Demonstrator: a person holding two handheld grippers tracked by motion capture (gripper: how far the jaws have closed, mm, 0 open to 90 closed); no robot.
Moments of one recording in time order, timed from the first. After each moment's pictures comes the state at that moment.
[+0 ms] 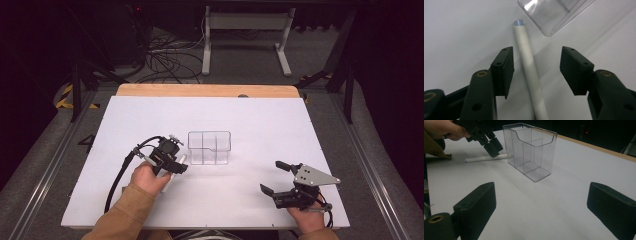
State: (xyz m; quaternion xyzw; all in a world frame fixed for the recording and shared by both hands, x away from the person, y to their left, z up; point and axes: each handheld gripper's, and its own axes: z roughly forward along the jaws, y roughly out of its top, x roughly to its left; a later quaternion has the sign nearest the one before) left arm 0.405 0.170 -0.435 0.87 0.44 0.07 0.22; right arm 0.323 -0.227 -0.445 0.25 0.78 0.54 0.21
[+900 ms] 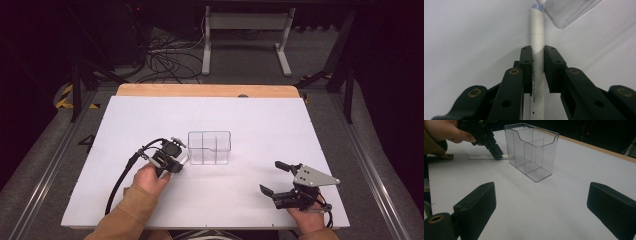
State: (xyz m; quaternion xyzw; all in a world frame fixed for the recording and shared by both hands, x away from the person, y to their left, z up) left arm 0.405 0.162 -0.444 0.86 0.47 0.09 0.17; right arm 0.323 -0.226 -0.445 0.24 0.78 0.54 0.21
